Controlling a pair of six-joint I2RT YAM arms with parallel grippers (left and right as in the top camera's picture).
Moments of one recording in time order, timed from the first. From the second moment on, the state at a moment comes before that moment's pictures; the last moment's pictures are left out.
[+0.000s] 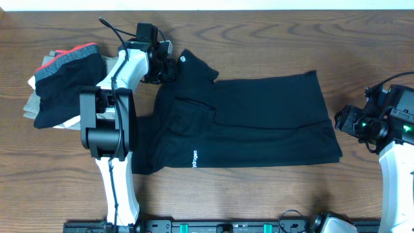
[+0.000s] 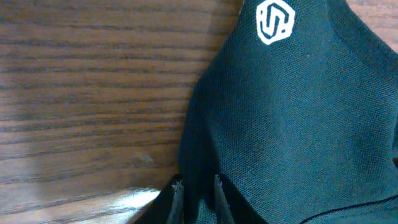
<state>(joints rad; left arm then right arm) -0.09 2.27 1.71 -0.74 0.30 -0.11 -0.37 1.25 0.94 -0.79 -0.20 0.09</state>
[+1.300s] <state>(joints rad) -0.09 2.12 1.71 -0.92 0.32 -0.15 -0.21 1.98 1.00 0.14 -0.36 0.09</state>
